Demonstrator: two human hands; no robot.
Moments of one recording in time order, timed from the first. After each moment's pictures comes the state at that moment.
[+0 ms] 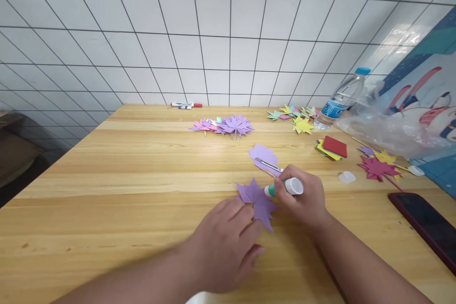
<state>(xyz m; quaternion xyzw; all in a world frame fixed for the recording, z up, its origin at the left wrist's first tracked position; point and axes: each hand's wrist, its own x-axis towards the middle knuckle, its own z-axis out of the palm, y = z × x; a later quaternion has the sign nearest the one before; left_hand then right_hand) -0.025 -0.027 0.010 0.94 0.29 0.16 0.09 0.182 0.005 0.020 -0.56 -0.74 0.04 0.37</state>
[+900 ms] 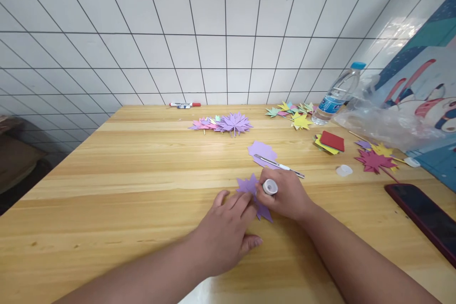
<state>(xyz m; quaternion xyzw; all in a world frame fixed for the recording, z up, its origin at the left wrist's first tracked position) -0.019 -0.024 -0.002 0.92 0.35 0.07 0.13 0.167 0.012 0.011 -0.52 -0.82 0.08 0.21</state>
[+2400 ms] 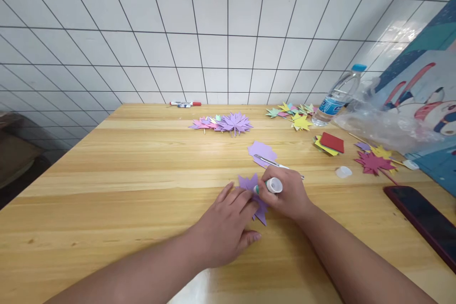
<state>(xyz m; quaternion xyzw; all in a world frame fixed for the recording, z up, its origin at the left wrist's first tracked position) -0.020 -0.015 -0.006 0.93 0.32 0.10 0.14 0.168 0.011 0.009 -0.50 -0.80 0.08 0.32</state>
